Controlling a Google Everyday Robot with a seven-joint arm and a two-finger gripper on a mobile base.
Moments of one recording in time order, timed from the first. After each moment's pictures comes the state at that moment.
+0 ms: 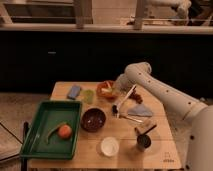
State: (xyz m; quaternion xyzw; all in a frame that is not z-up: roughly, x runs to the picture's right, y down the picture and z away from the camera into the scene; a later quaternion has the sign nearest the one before) arm 0.078 0.010 0.884 -0.19 -0.18 0.10 0.96
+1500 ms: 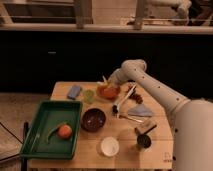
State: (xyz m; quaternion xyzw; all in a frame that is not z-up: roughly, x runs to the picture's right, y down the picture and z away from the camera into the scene) arm 0.054 -0.028 0.919 -0.15 -0.21 0.11 0.96
